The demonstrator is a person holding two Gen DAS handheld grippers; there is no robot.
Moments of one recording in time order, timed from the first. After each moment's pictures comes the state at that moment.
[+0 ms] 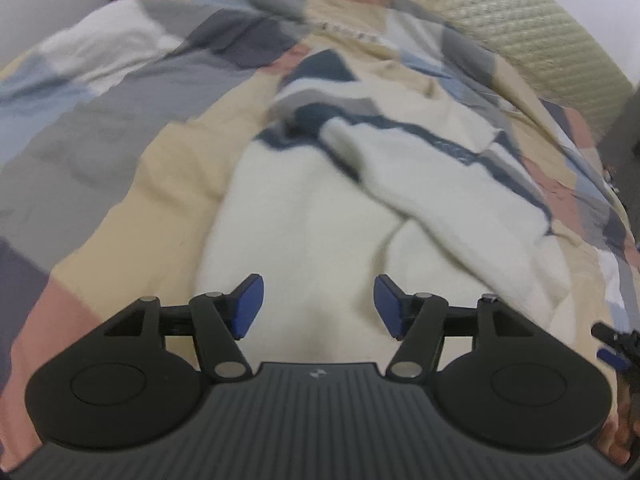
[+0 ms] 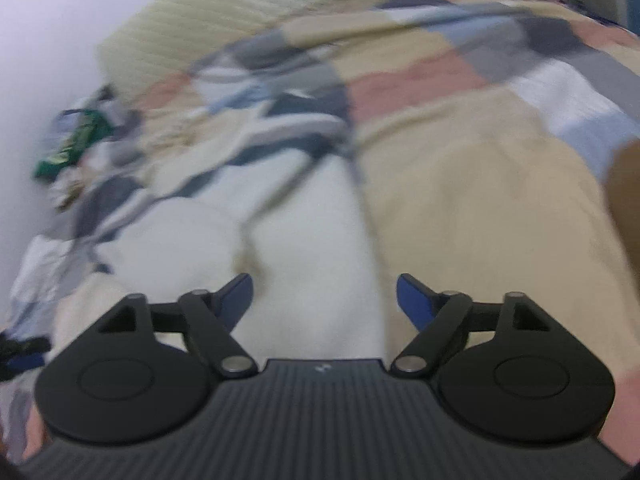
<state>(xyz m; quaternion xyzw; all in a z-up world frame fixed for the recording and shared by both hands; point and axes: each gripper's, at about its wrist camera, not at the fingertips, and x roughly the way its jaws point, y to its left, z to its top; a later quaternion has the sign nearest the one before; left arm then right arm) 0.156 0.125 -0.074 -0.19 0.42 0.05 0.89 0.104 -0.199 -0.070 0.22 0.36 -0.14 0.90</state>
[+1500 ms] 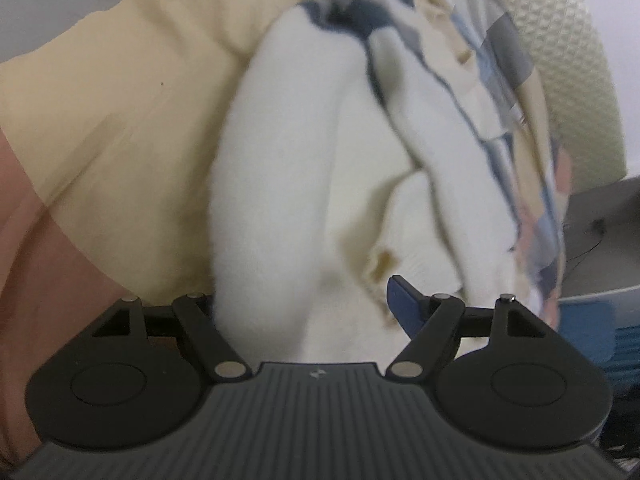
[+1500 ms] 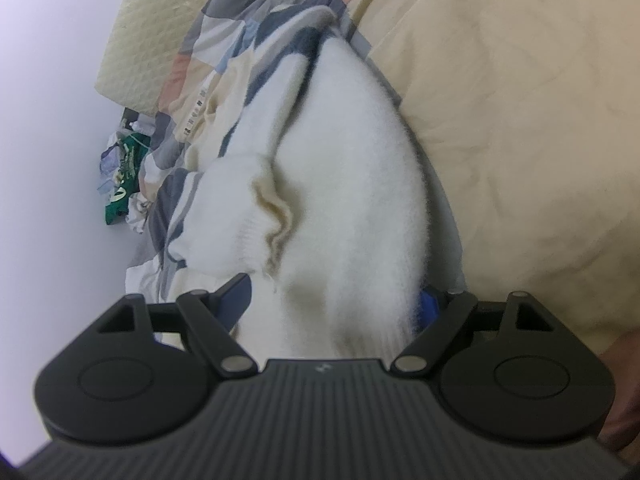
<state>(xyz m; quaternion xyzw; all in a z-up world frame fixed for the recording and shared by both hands) 0.173 0.146 -0.132 -0.40 0.51 0.01 0.76 0.112 -0.222 -0.128 0.46 0.42 -0.03 0.78</state>
